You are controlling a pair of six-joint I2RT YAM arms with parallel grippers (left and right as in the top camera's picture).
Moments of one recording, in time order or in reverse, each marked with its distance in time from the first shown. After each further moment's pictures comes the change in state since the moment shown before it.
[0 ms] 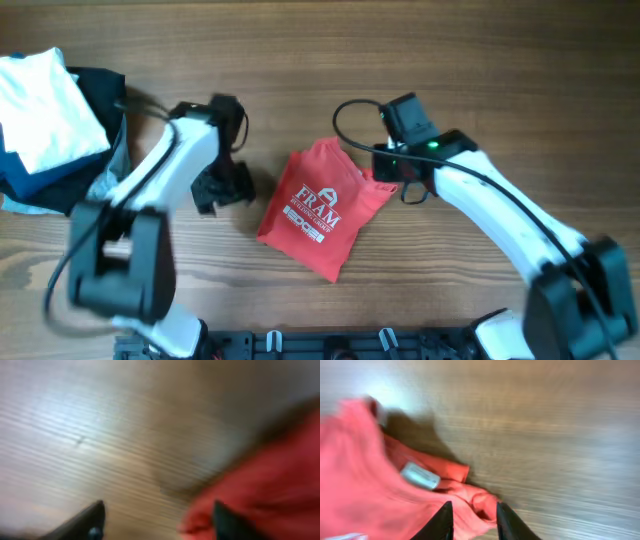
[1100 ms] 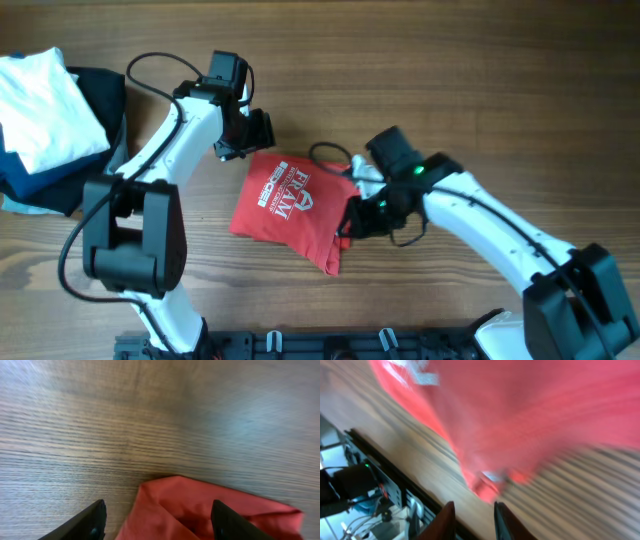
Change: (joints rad) left arm 0.000 0.184 0.160 0.290 0.101 0.075; right arm 0.137 0.011 -0.169 -0.030 -0.644 -0.040
